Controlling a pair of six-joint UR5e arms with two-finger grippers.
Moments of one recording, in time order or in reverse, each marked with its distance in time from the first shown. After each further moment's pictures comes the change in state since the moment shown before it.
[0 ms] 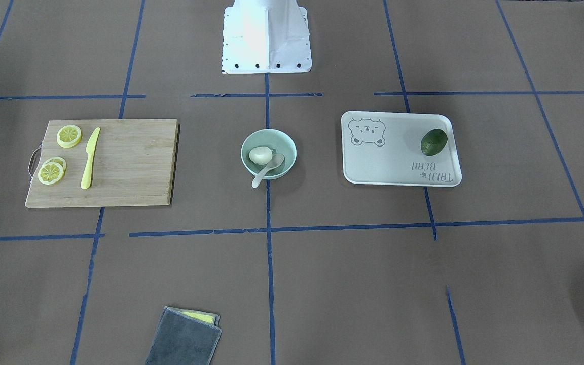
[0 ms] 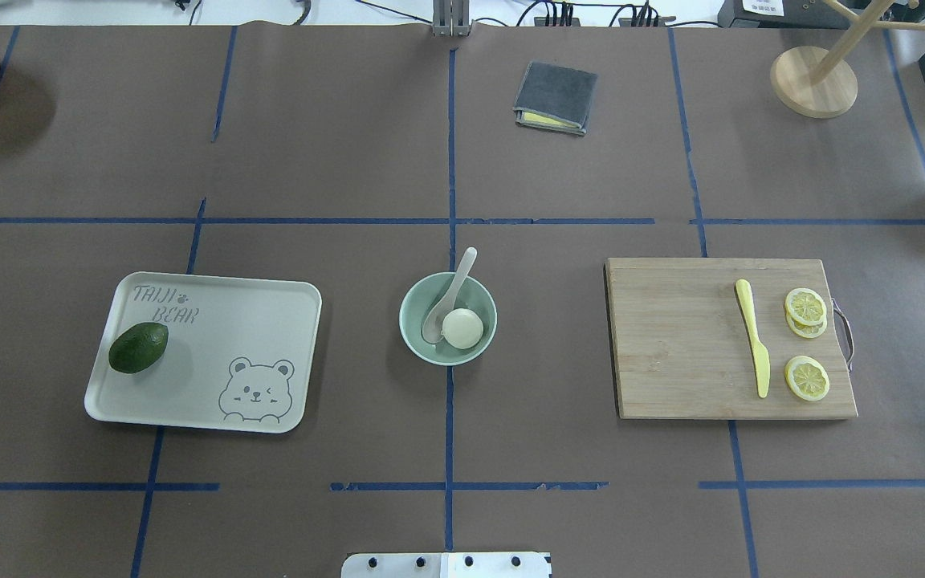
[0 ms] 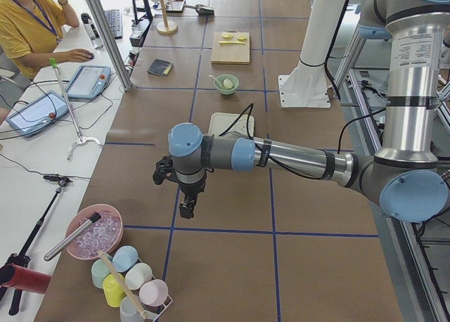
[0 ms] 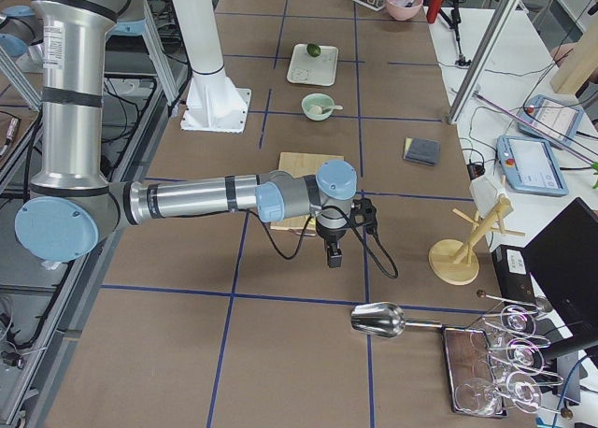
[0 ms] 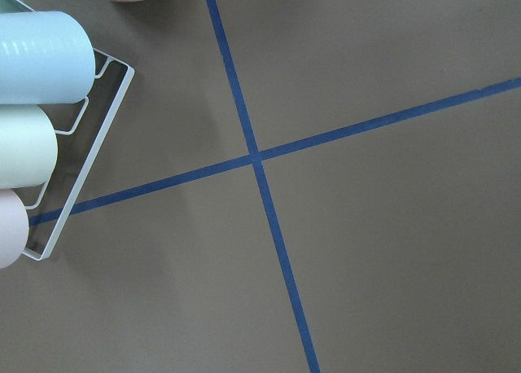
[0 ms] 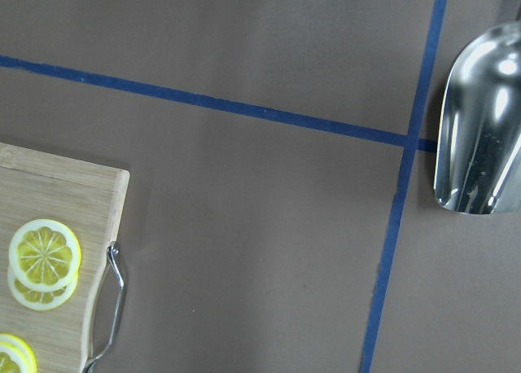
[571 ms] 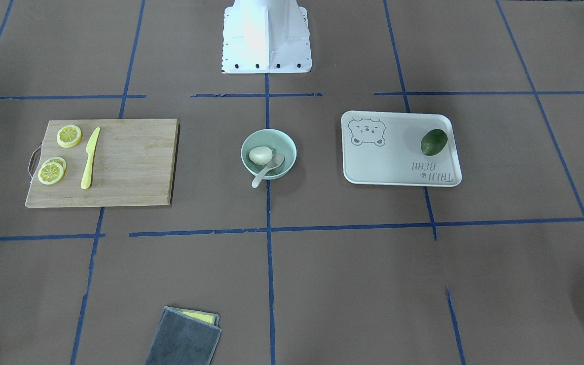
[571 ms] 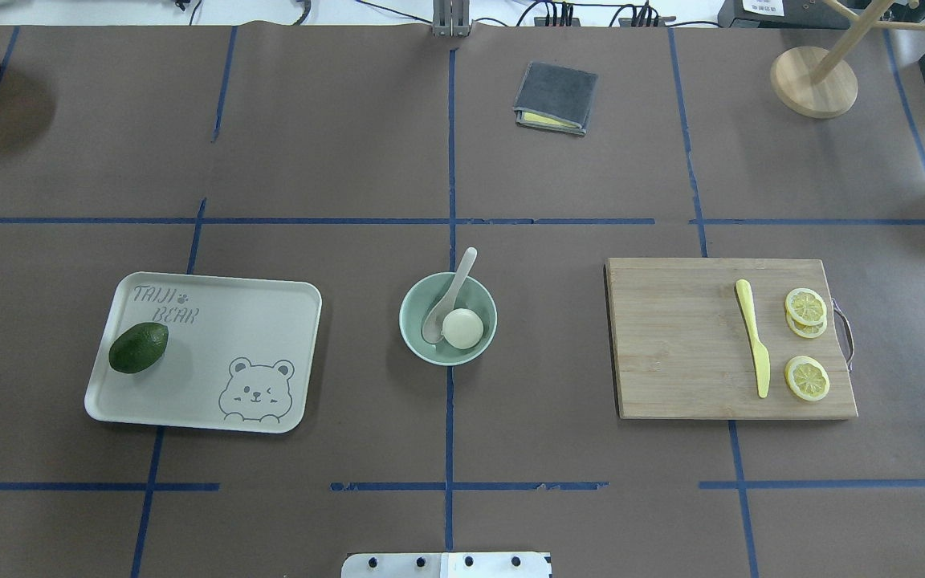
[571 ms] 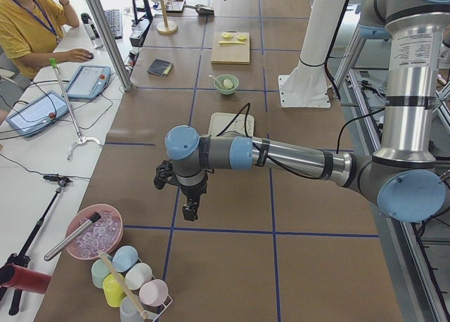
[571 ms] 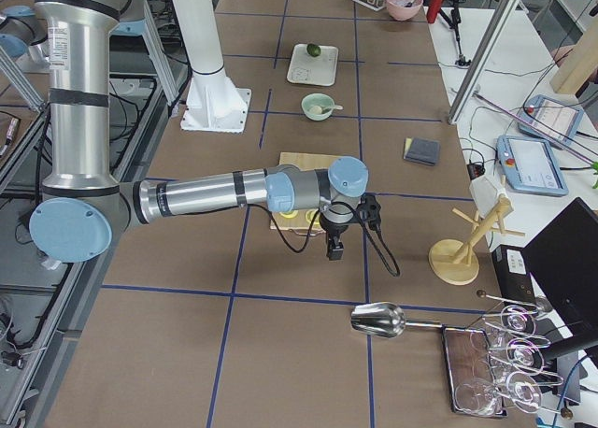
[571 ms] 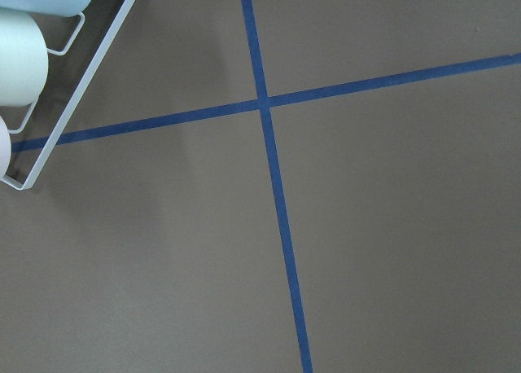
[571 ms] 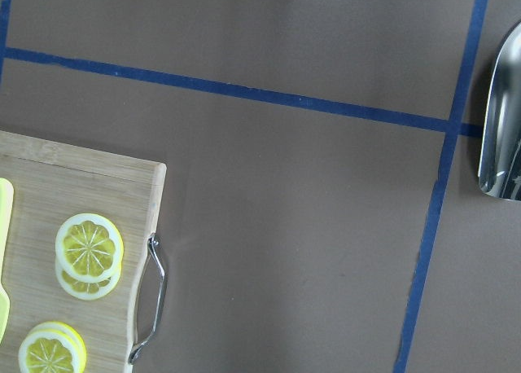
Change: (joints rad) left arm -0.001 -0.006 0.037 0.065 -0.054 0.002; right arm 0.005 0.040 0.003 -0.115 0.053 -0.032
